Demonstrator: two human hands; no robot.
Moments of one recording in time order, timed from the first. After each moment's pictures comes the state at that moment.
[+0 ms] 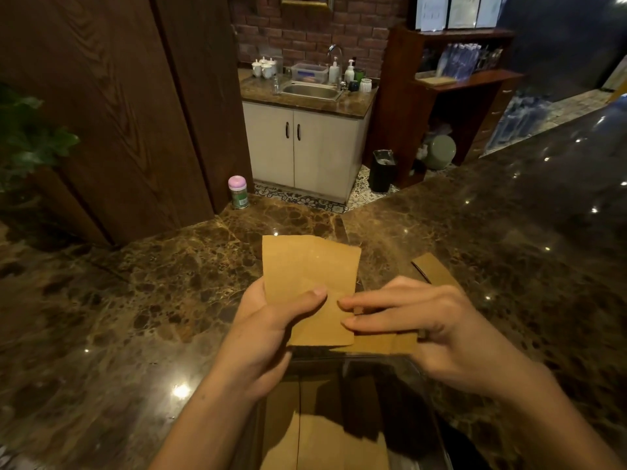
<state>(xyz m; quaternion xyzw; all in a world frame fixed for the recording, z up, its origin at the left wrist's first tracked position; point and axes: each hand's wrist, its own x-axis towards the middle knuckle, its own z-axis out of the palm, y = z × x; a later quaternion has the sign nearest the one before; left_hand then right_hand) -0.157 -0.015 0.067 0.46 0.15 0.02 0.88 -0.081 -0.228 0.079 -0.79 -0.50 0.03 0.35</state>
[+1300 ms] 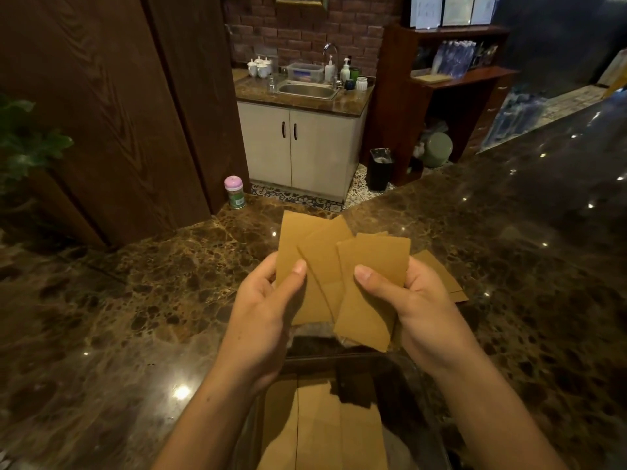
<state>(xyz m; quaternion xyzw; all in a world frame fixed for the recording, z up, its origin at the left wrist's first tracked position) -0.151 -0.016 0.063 0.55 0.05 0.09 0.83 -0.091 -0.190 0.075 -0.61 -0.11 0.18 0.76</state>
